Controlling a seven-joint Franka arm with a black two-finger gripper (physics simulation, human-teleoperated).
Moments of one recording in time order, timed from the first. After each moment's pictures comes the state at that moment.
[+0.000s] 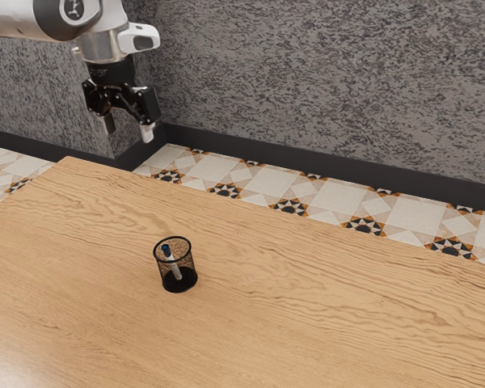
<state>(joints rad) 0.00 0.00 0.00 -1.57 0.00 1.56 0.00</state>
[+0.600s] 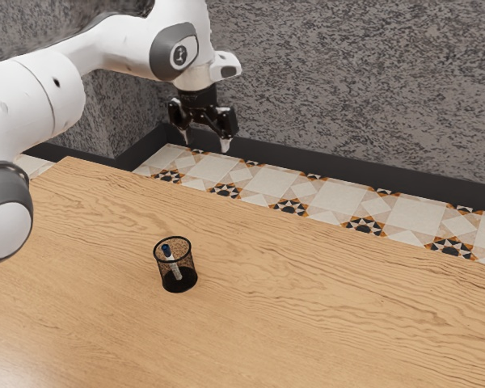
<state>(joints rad) -0.28 0.48 0.26 -1.22 -0.07 1.76 -0.09</state>
